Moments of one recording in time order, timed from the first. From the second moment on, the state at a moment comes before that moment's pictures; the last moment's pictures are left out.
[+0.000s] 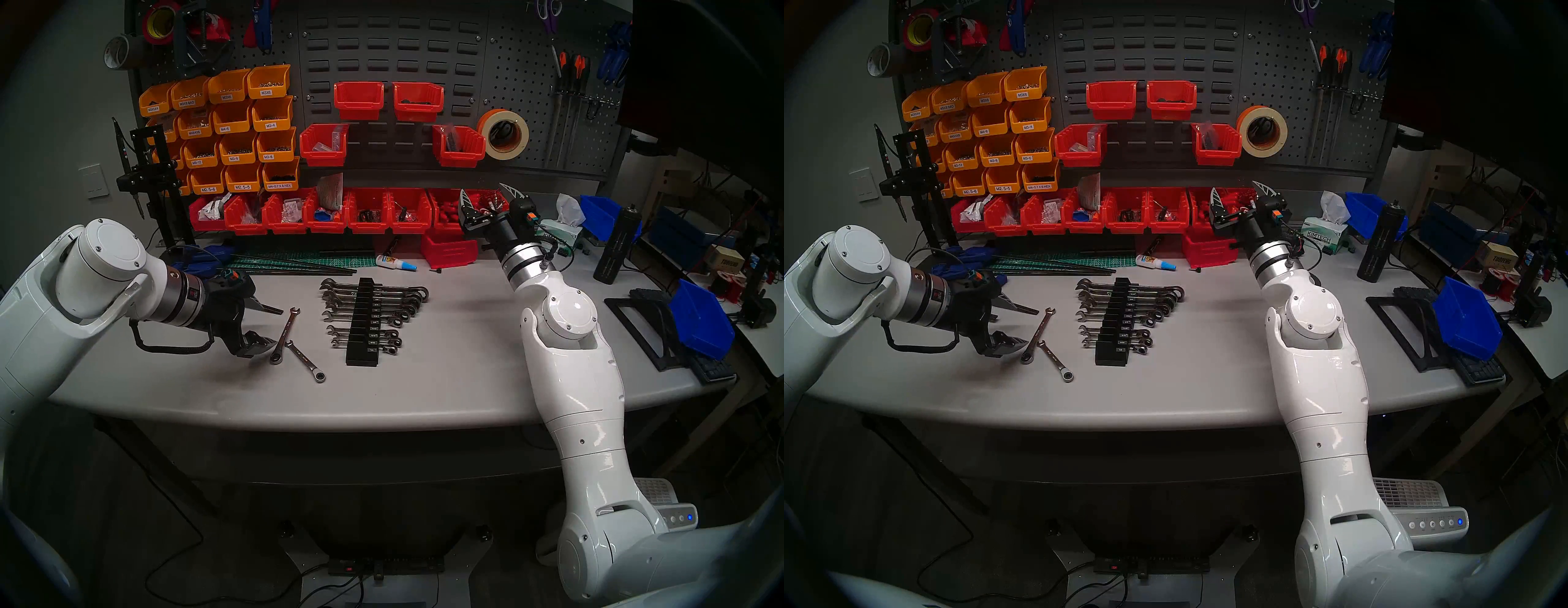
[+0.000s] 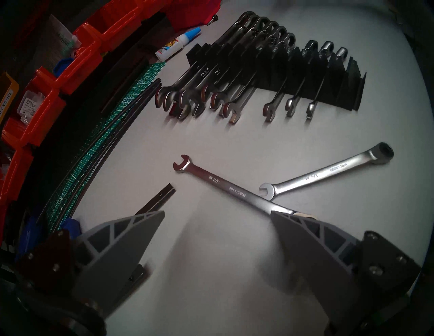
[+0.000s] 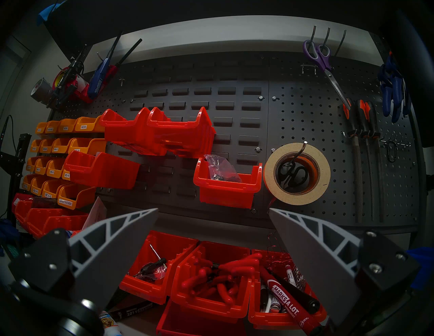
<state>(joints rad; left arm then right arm) 1.35 -0.40 -1.44 -1.97 -0.29 0.72 -0.90 -1.23 -1.45 1.57 -1.57 0.09 -0.12 0.27</state>
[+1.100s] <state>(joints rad) 1.41 -0.34 -1.45 -2.08 -0.20 0.40 -0.94 -1.23 -1.45 1.57 -1.57 0.09 -0.12 0.27</state>
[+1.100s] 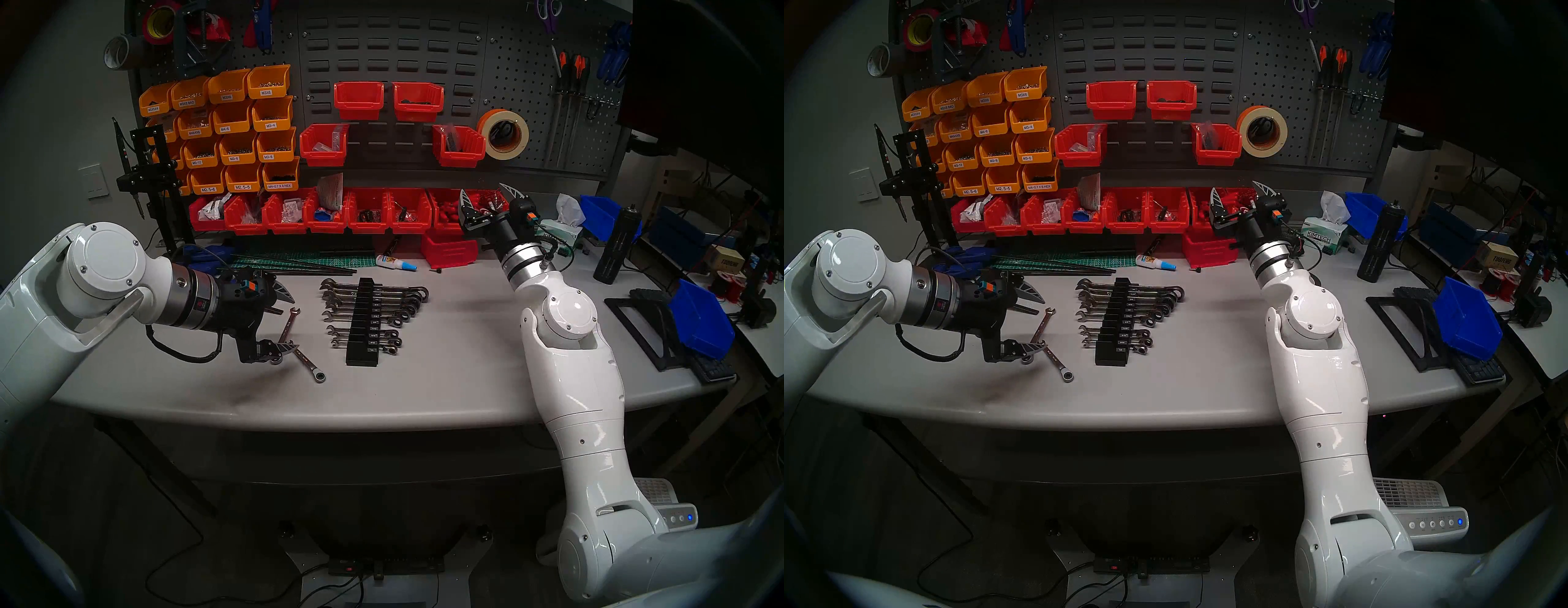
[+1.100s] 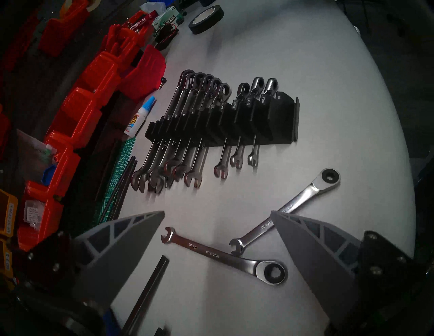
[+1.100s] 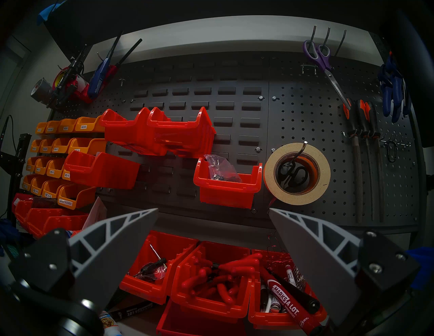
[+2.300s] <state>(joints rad) 1.14 -0.44 -1.29 -1.98 -0.07 0.27 -1.25 -1.23 -1.45 1.57 -1.57 0.10 -0.12 0.27</state>
